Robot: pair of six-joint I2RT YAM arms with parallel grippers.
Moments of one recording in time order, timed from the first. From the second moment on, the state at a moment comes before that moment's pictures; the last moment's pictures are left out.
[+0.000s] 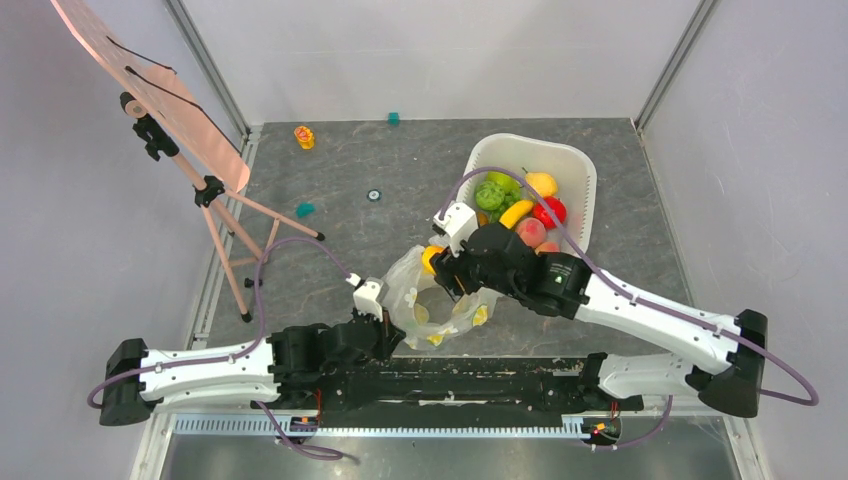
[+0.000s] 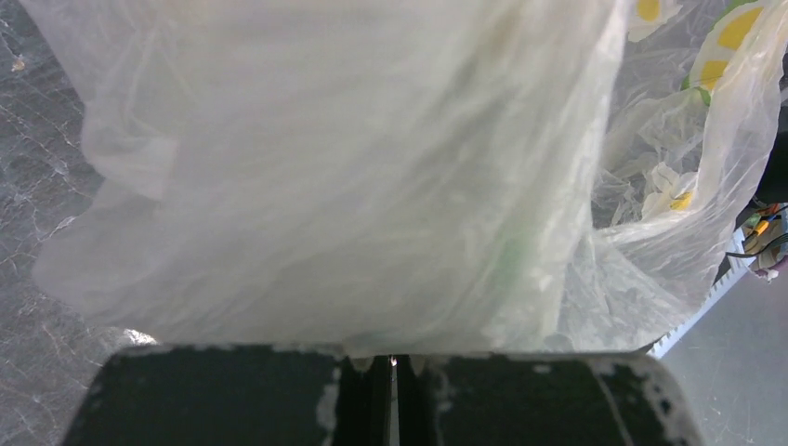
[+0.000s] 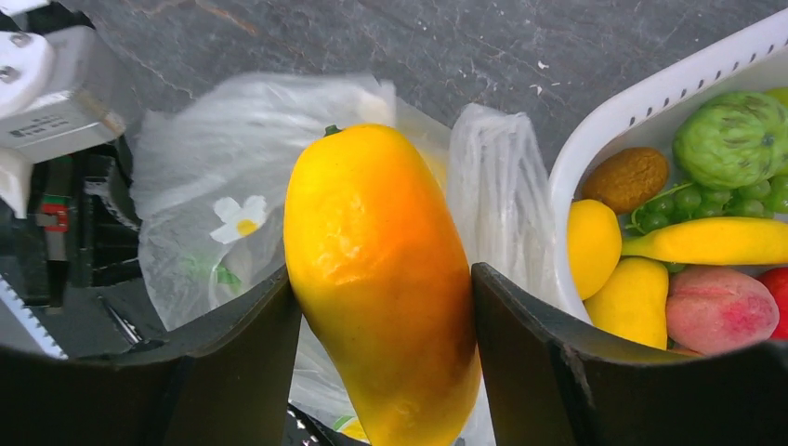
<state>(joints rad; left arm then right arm) -1.32 0.65 0.32 -0.30 -0.47 -0.85 1.08 1.19 1.09 -0.50 0.23 0.11</state>
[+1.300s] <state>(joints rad) -1.32 0.64 0.81 -0.70 -0.52 -0.75 0.34 1.53 1.07 -0.34 0.25 0.07</state>
